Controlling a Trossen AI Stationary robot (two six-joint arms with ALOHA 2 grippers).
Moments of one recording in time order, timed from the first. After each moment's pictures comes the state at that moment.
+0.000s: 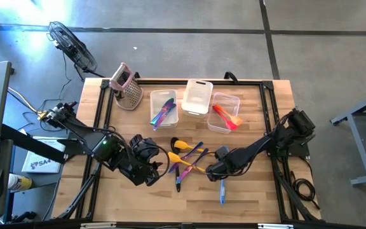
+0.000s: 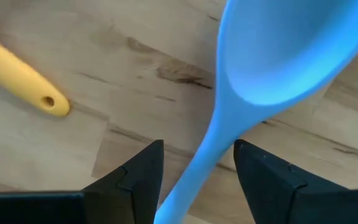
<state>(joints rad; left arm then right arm) -0.58 1.53 1.65 -1.15 -0.51 -1.00 0.45 1.78 1.03 -0.73 0.05 1.63</state>
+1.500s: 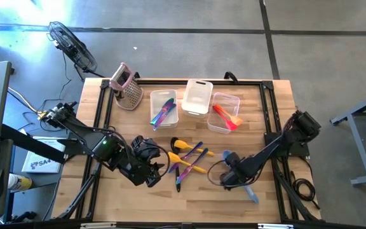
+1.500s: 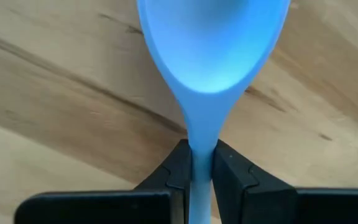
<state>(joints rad) -0.58 1.53 1.65 -1.10 -0.51 -1.00 0.60 1.74 0.98 -0.91 0.03 1.62</state>
